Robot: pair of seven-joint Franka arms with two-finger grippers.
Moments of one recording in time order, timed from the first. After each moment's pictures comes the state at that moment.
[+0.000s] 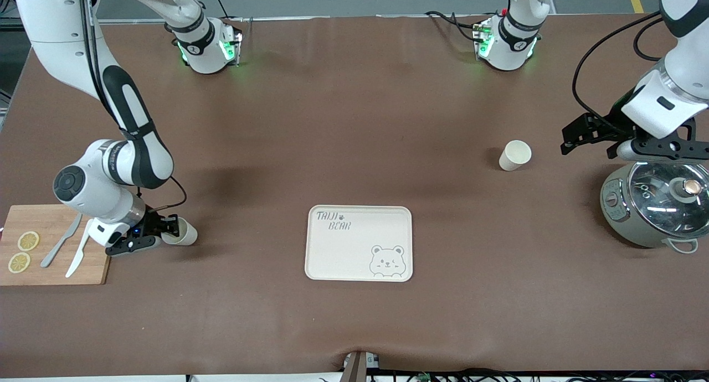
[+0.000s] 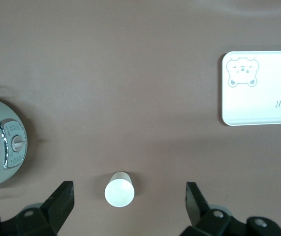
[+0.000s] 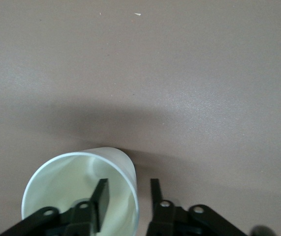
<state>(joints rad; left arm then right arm) -0.07 -0.01 -0.06 -1.69 -0.08 1.77 -0.04 0.04 0.54 -0.07 -1.91 0.19 2.54 -0.40</state>
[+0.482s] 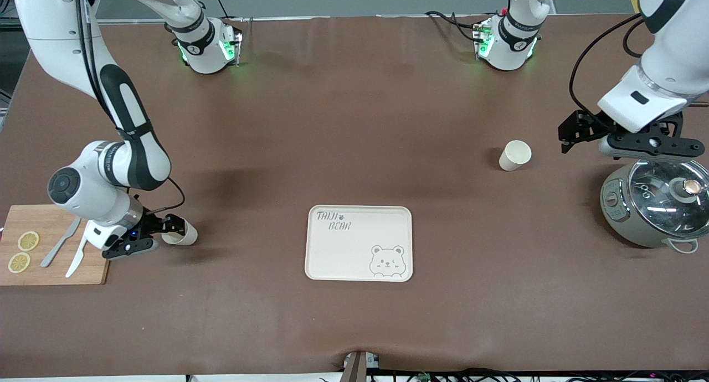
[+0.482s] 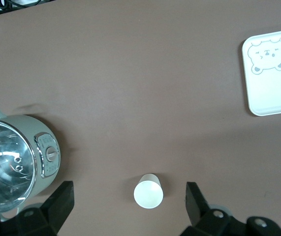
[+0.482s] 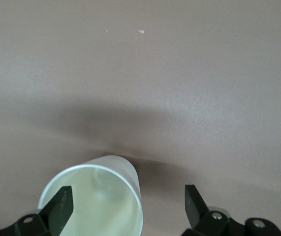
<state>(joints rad) -0.09 -0.01 -0.10 -1.69 0.07 1.77 0.00 0.04 0.54 -0.07 -1.84 0.19 2.46 -0.40</state>
